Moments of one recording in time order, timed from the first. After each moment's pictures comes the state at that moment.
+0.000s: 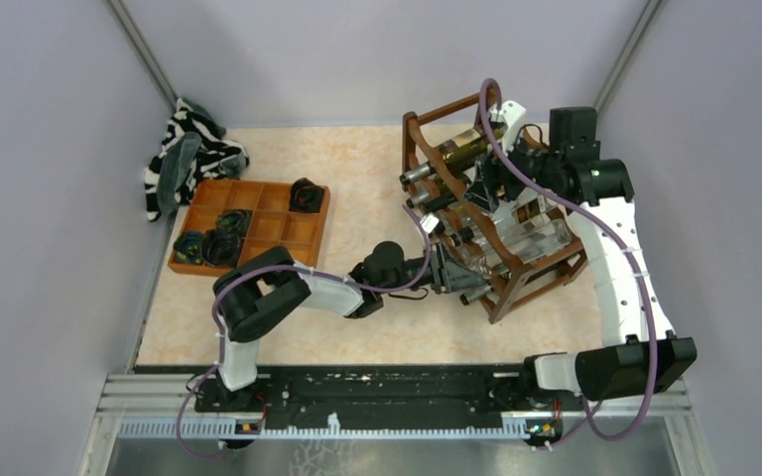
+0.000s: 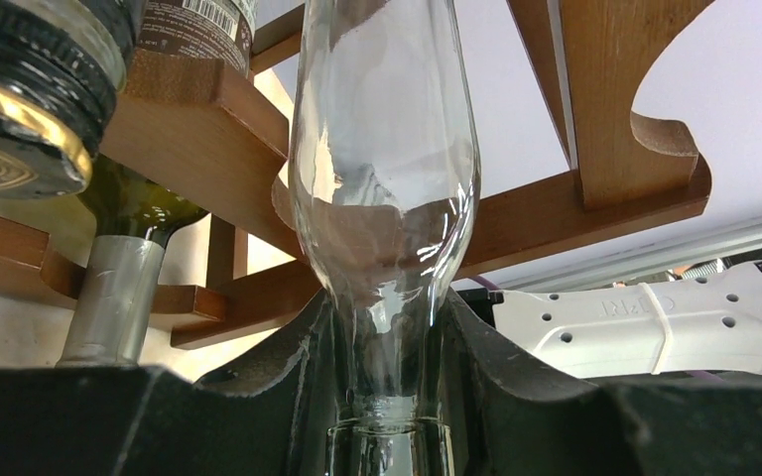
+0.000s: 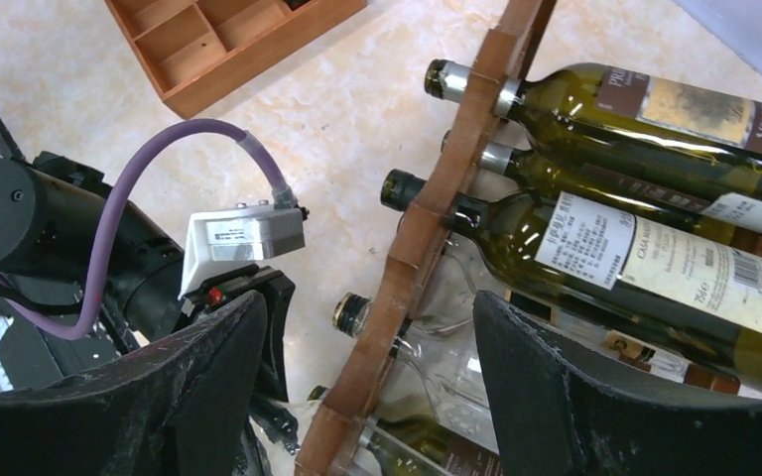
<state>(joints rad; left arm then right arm) -1.05 1.95 0.91 1.09 0.32 -1.11 0.13 1.31 1.55 -0.92 -0.70 -0.41</state>
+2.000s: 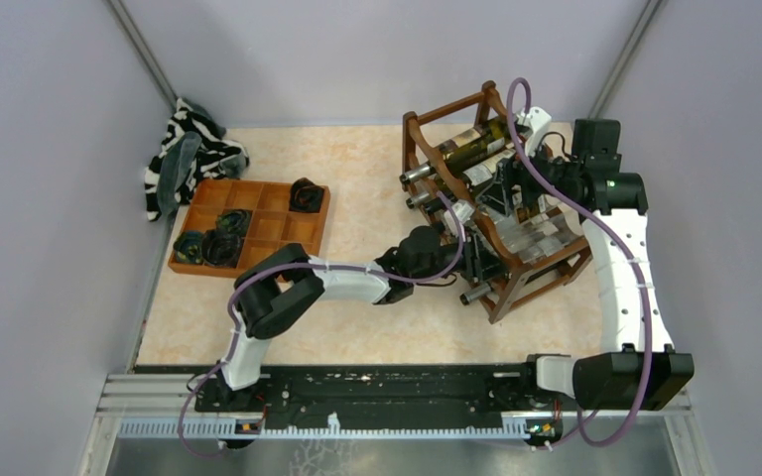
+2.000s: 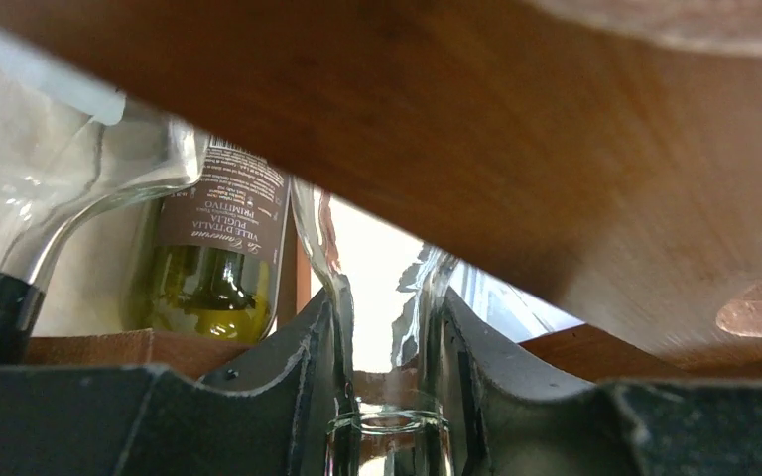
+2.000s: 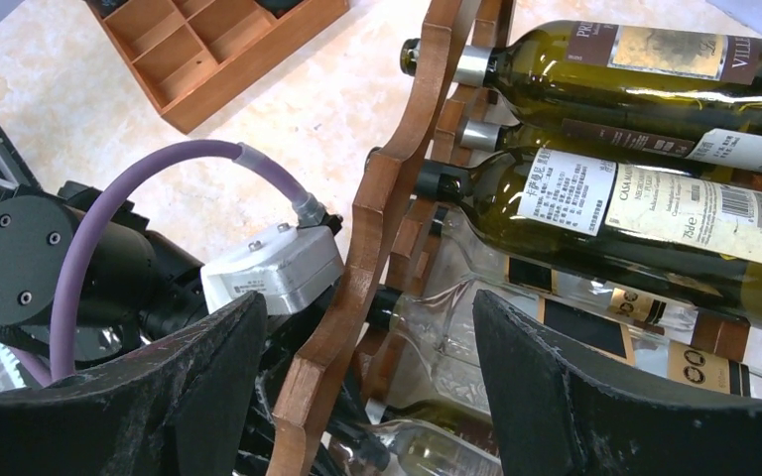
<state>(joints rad) -1.08 2.06 1.21 0.84 0.22 -0.83 -0.02 1.26 1.45 -0.89 -0.80 -0.38</state>
